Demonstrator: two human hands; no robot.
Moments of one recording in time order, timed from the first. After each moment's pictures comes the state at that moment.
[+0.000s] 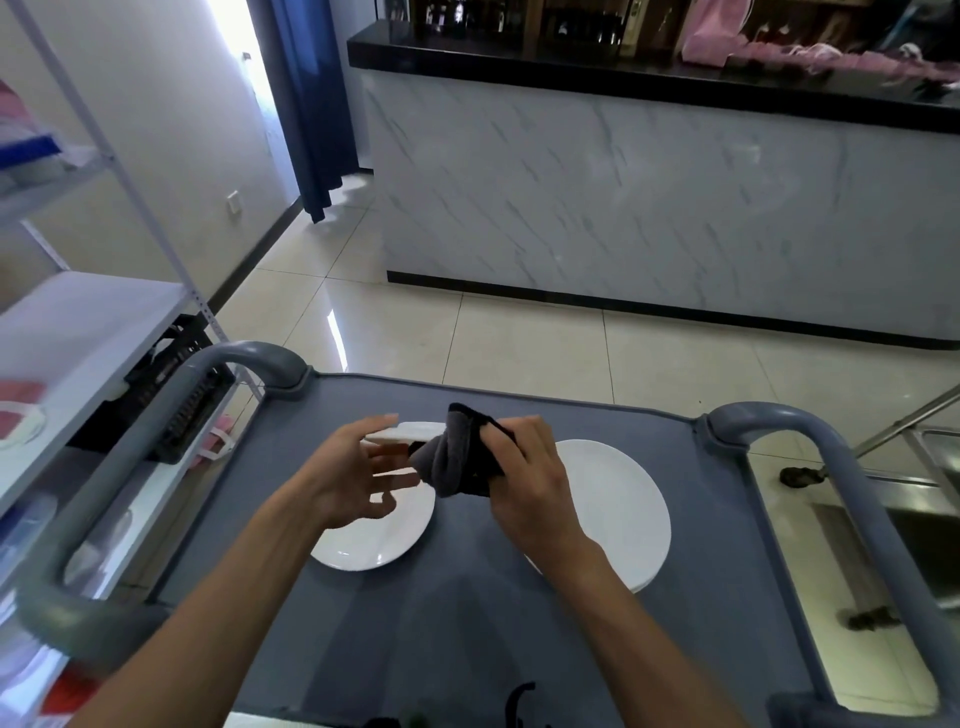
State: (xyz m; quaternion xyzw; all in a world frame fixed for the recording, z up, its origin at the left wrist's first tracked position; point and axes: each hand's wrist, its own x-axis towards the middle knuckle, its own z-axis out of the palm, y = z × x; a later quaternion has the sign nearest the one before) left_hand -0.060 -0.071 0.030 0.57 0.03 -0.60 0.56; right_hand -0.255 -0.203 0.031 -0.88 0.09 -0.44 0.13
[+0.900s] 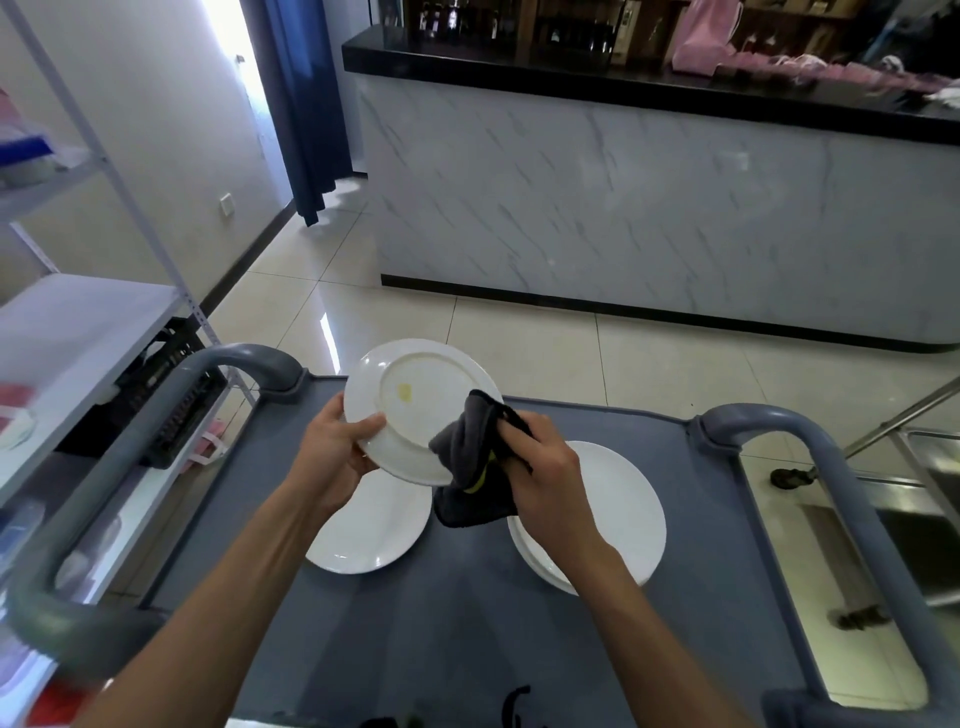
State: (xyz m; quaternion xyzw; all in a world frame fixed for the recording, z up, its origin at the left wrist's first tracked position) left_hand -0.059 -0.077 0.032 0.55 -0.05 -0.39 0.74; right_hand -0.268 -0.206 0.047 -0.87 0.19 -0.34 0.30
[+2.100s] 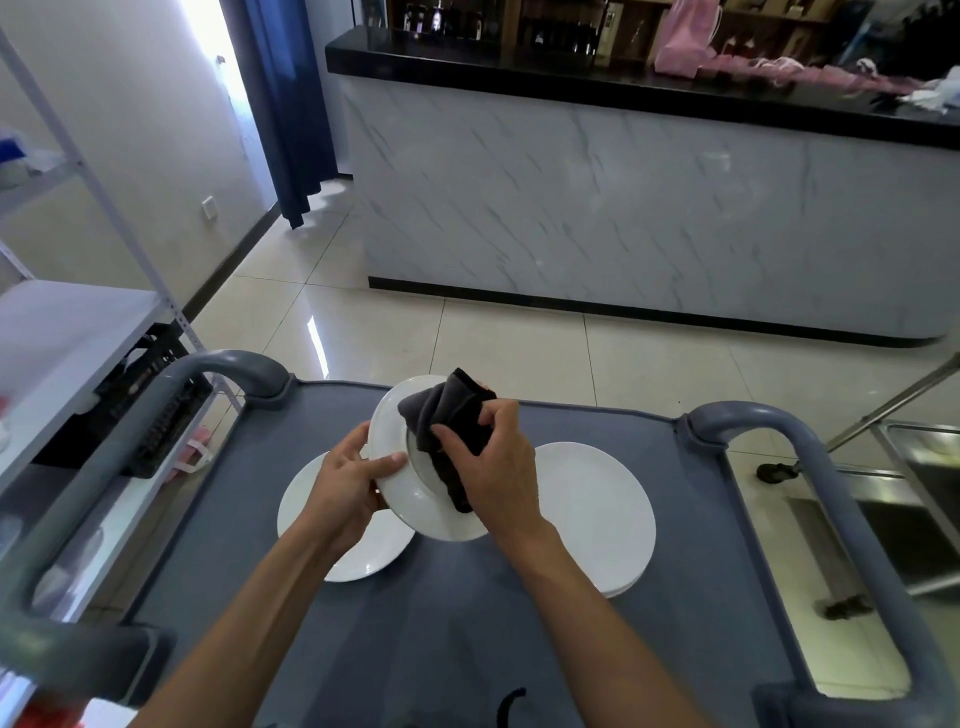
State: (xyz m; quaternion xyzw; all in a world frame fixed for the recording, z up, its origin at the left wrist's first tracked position) left_hand -0.089 -0.074 0.008 0.55 -0.14 -0.43 0.70; right_hand -0.222 -0.196 0.031 -0.80 0.33 -0.34 0.38
